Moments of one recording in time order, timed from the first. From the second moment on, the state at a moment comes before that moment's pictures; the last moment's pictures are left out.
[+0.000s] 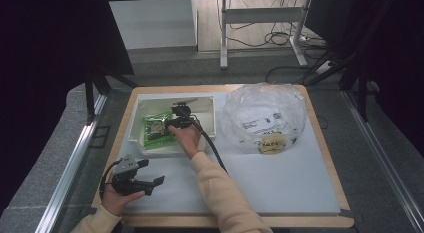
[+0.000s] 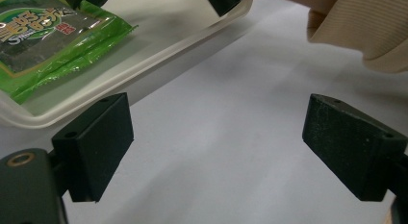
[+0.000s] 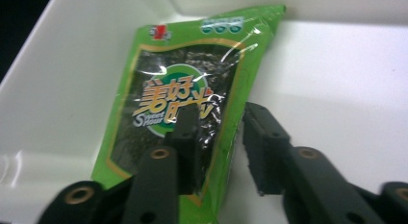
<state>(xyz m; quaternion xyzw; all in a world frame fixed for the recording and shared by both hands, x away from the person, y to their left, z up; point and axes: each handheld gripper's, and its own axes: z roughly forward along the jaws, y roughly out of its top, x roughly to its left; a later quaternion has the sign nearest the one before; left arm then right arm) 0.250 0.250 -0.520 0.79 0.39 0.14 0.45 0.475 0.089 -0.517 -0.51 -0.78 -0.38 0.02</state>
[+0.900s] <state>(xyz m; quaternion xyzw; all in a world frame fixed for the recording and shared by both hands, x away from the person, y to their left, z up) 0.249 0.250 -0.521 0.79 0.40 0.16 0.44 0.438 0.024 -0.448 -0.39 -0.81 -0.44 -0.01</state>
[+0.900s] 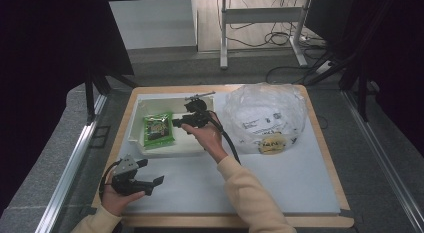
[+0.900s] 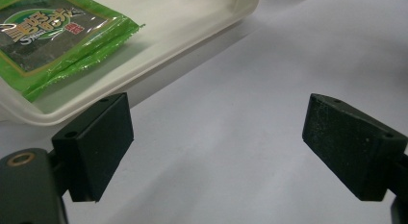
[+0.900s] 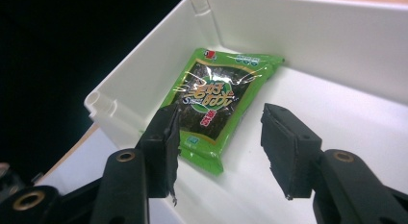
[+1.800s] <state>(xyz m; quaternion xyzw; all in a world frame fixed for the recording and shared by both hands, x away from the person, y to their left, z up) 0.249 0.247 -0.522 0.79 0.40 0.17 0.44 0.358 -0.113 -0.441 -0.36 -0.80 -0.47 -0.10</state>
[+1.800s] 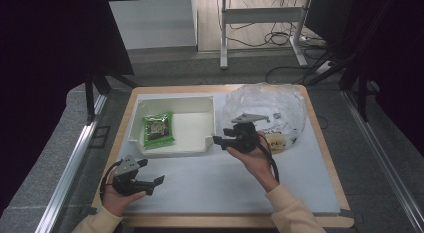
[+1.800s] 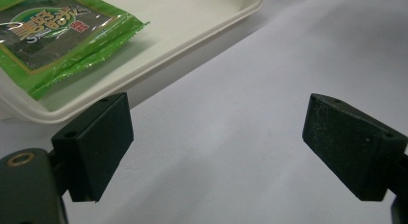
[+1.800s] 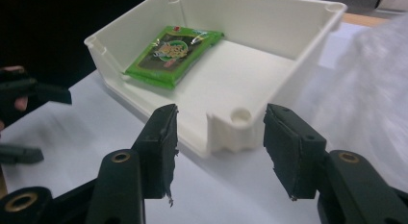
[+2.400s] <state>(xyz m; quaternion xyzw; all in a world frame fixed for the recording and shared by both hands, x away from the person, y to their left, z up) 0.248 0.247 -0.522 0.79 0.39 0.17 0.44 0.328 -0.178 -0.474 -0.41 -0.80 -0.43 -0.12</state>
